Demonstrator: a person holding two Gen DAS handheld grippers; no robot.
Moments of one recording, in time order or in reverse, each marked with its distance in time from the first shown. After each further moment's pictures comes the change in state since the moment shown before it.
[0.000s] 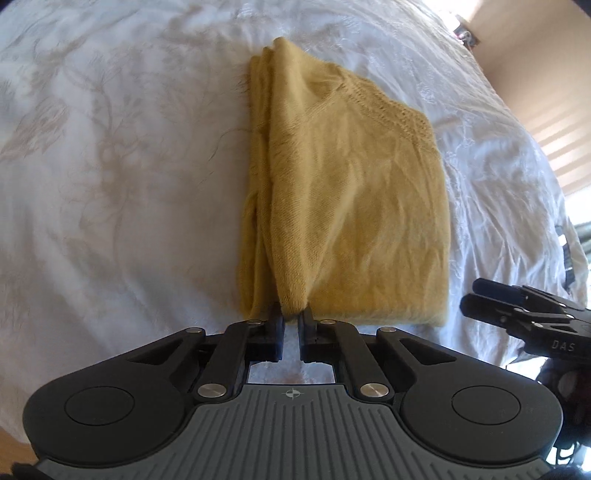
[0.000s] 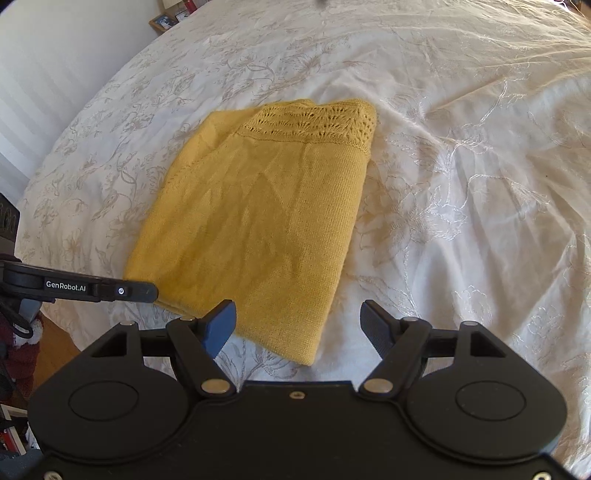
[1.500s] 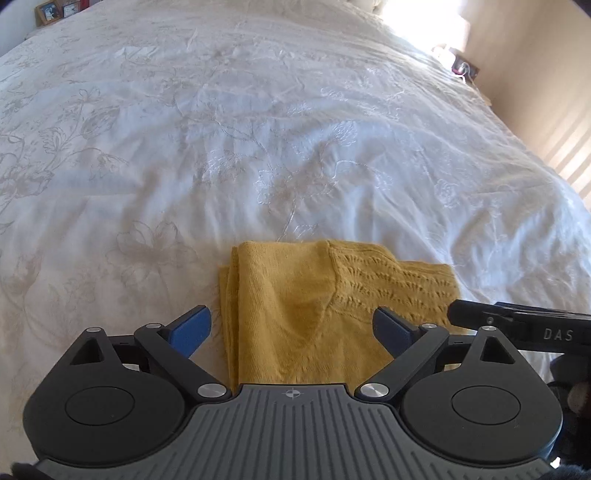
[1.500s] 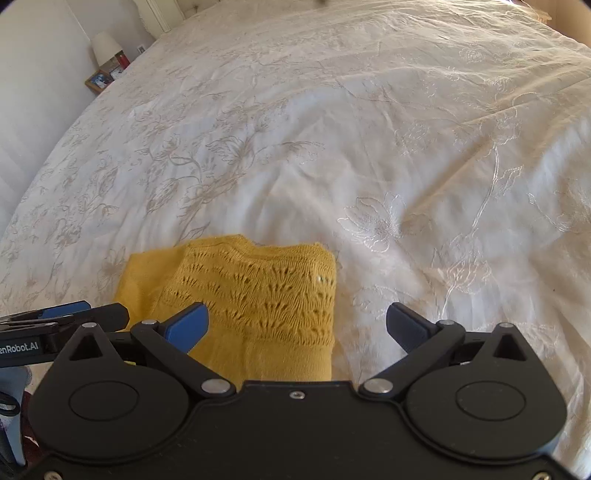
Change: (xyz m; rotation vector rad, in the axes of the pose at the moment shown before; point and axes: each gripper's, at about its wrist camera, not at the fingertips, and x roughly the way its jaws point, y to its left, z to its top) left arm 0.018 -0.050 0.137 0.181 -0.235 0.167; right arm 0.061 -0.032 0.124 0.177 -0.091 -0.128
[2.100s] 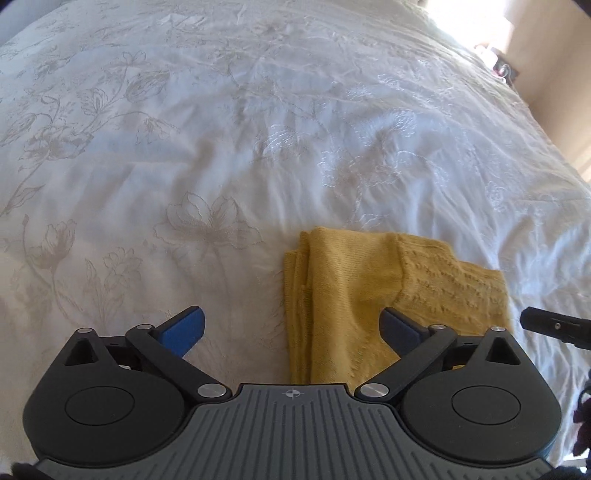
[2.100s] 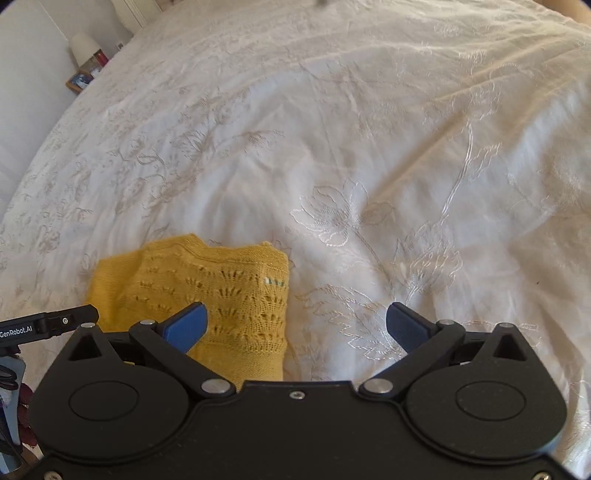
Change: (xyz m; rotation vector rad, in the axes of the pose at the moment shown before) left arm -0.016 0.034 -0.014 -0.092 0.045 0.060; right arm -0.019 -0.023 -0.002 0.020 -0.001 0.004
